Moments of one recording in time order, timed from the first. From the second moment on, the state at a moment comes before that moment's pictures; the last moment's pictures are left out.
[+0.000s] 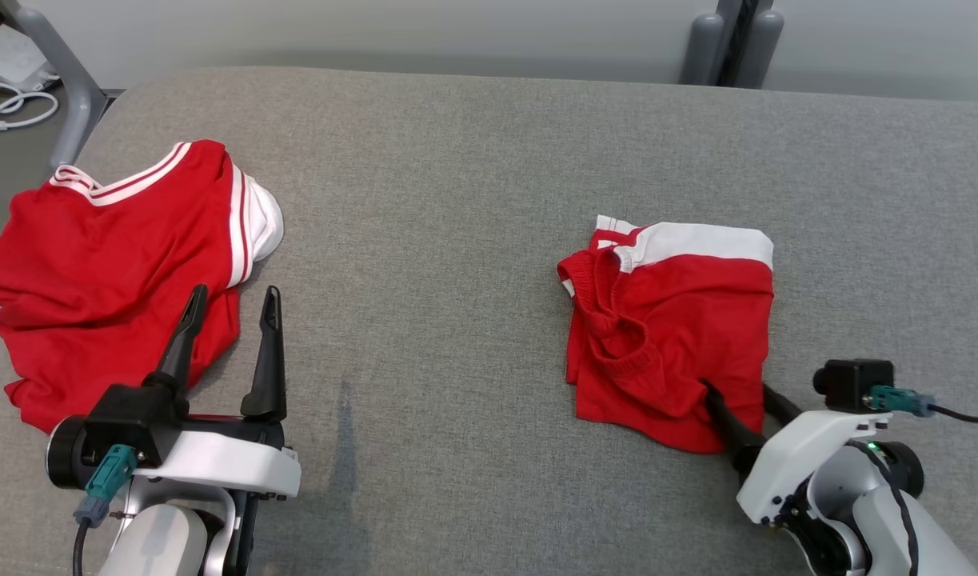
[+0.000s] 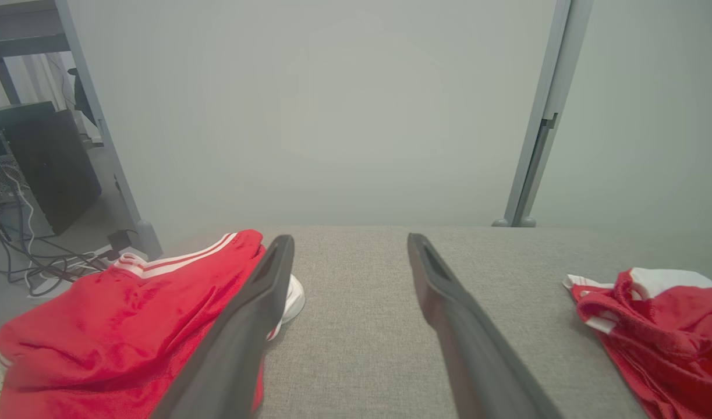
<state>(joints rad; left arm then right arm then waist) -0.17 0.26 -0.27 0.08 -0.40 0.18 -0.23 -0.29 -0.17 0.25 0.46 0.51 0.13 0.09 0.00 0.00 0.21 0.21</state>
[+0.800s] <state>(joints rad) -0.22 0.27 -0.26 0.07 -0.40 0.17 -0.25 -0.45 -0.33 0.48 0.45 0.66 0.13 0.19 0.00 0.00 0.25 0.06</state>
